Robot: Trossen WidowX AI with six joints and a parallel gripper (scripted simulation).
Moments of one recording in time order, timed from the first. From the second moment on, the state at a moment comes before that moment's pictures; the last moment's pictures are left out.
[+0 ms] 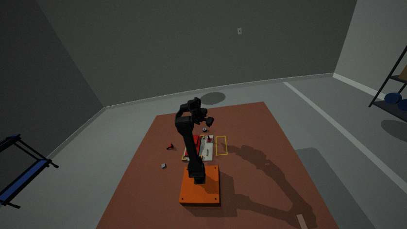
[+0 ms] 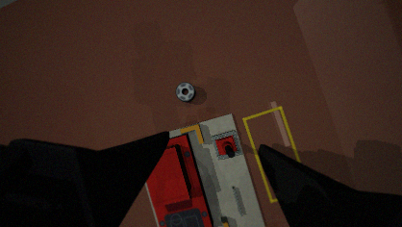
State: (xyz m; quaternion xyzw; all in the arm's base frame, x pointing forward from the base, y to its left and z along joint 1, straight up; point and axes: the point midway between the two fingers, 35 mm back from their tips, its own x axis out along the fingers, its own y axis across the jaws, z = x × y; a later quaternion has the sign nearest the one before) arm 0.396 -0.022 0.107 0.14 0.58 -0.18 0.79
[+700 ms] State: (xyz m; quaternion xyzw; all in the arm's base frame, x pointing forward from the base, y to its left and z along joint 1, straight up) arm 0.353 0.082 0.078 0.03 0.69 -0.02 0.72
